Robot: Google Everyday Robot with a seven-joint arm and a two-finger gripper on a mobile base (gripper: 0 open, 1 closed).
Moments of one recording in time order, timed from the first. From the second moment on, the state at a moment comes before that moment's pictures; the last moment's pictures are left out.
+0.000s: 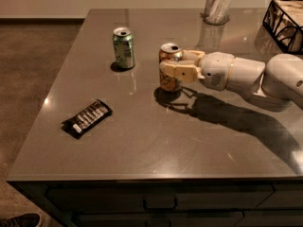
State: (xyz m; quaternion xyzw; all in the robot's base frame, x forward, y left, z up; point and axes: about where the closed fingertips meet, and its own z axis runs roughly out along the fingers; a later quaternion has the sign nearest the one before) arm 0.604 -0.081 0.920 -0.35 0.64 0.36 0.58
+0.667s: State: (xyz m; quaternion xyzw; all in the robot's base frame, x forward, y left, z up) arm 0.608 -0.078 0.911 -0.35 0.63 0.36 0.59
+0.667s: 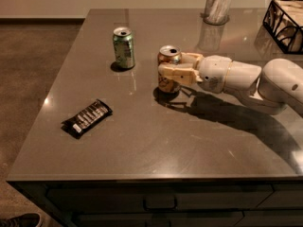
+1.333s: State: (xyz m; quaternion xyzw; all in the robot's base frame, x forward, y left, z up) arm 0.611 -0.076 0.907 -0.35 0.62 0.36 0.60
